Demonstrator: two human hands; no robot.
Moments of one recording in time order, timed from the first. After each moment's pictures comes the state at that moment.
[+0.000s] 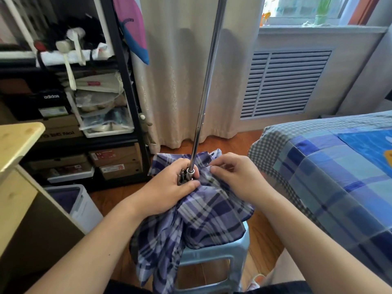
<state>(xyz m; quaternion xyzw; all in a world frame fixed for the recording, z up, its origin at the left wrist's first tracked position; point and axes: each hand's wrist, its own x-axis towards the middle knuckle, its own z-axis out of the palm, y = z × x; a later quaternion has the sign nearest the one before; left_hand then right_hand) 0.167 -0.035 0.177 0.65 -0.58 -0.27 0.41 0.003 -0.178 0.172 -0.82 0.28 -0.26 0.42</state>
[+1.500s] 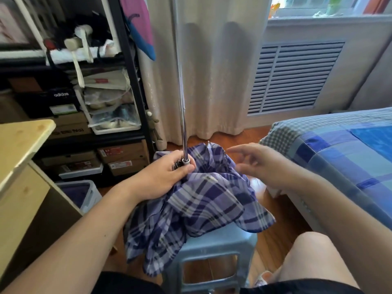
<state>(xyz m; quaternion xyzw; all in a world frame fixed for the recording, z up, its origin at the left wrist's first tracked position) 0.198 -0.034 0.185 0.69 -0.56 -0.28 0.37 -0.025 -0.216 0.200 -0.91 0.25 -0.12 0.32</state>
